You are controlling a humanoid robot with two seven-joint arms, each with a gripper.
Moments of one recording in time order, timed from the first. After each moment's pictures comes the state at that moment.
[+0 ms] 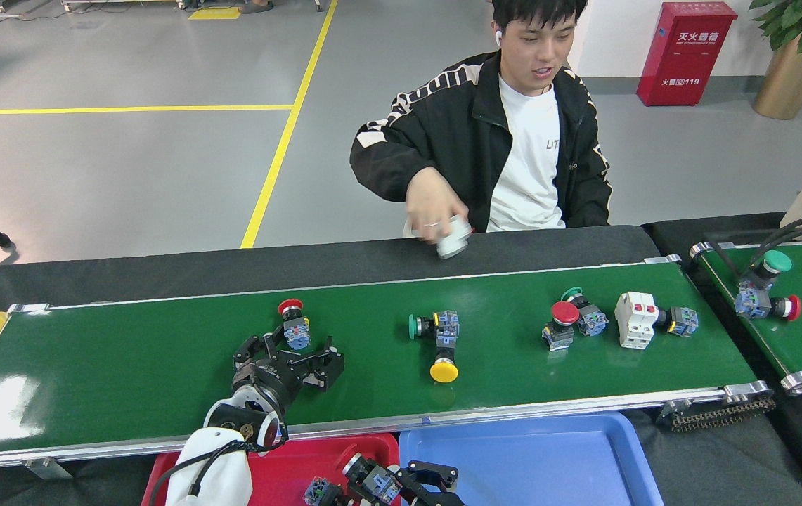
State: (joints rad) left arm -0.41 -0.01 -0.12 -1.07 -1.60 -0.13 -0.25; right arm 0.09 0.04 0.45 -1.65 1.28 -0.51 0.15
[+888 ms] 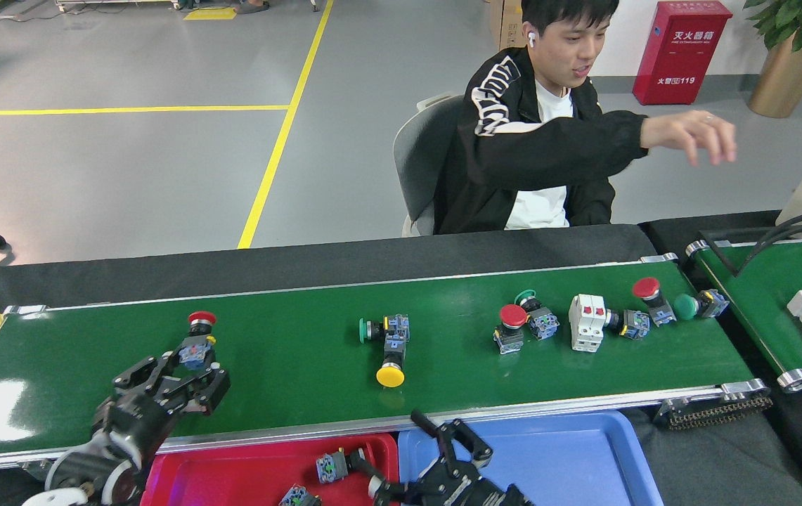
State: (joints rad) left arm 0.07 0.21 0.25 -1.62 -1.39 -0.58 -0.24; right arm 0.05 0.09 0.20 -1.66 1.31 -0.21 0.08
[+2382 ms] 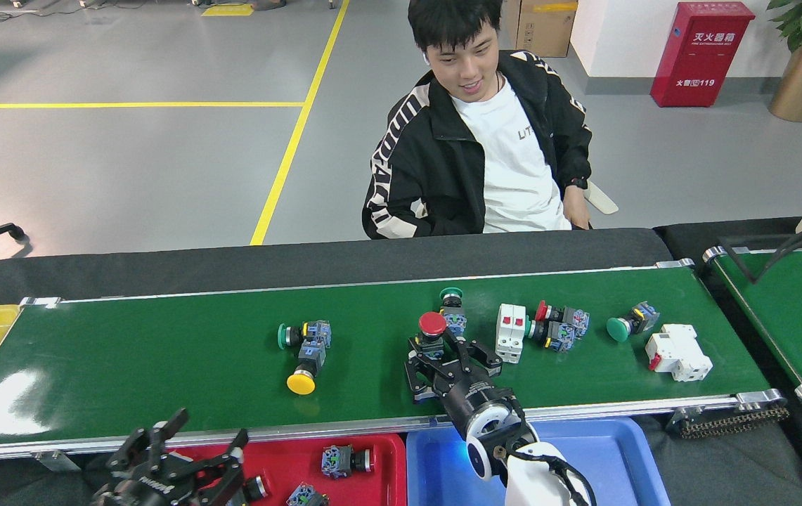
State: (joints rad) left arm 0.08 0.01 0.14 -1.72 -1.50 -0.56 -0.32; right arm -0.39 0.15 0.40 -1.06 1.32 -0.04 0.06
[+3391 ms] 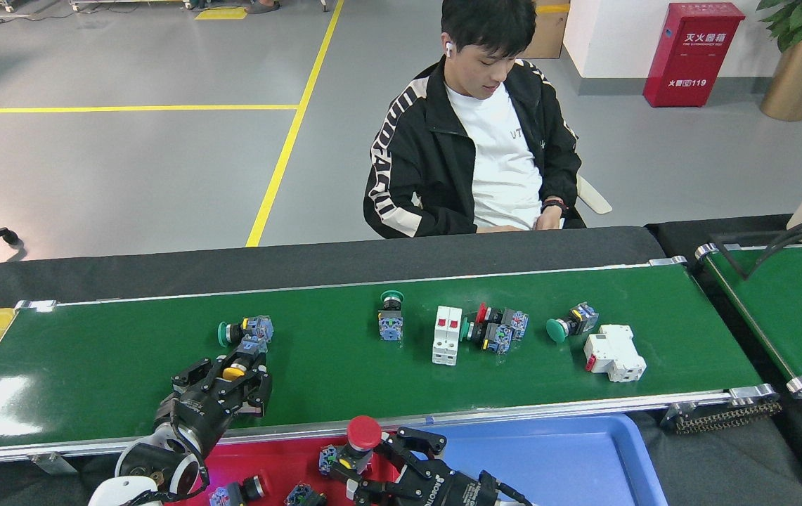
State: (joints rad) left arm -0.21 0.11 0.02 -1.30 -1.51 -0.32 -0.23; right arm -0.06 0.03 0.49 -1.53 1.16 -0.57 0.13
